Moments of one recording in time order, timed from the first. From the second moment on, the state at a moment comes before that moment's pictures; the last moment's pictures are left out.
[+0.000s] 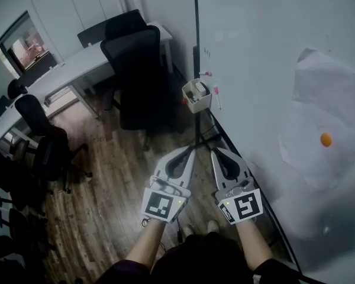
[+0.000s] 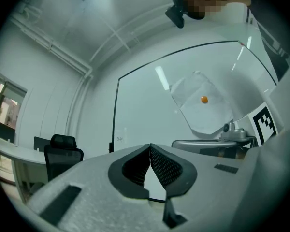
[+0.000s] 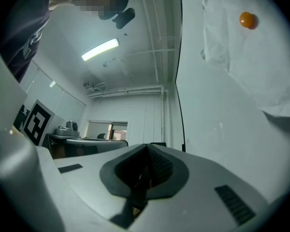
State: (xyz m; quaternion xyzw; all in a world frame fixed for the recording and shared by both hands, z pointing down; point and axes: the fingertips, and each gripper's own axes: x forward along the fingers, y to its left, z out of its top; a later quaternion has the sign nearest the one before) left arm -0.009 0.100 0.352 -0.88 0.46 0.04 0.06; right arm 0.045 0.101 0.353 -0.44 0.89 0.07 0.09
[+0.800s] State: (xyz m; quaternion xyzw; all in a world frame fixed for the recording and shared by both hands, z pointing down) left arm -0.023 0.076 0.369 -0.90 0.44 0.03 0.05; right arm 0.037 0.081 0.368 -0.47 0.88 0.06 0.07
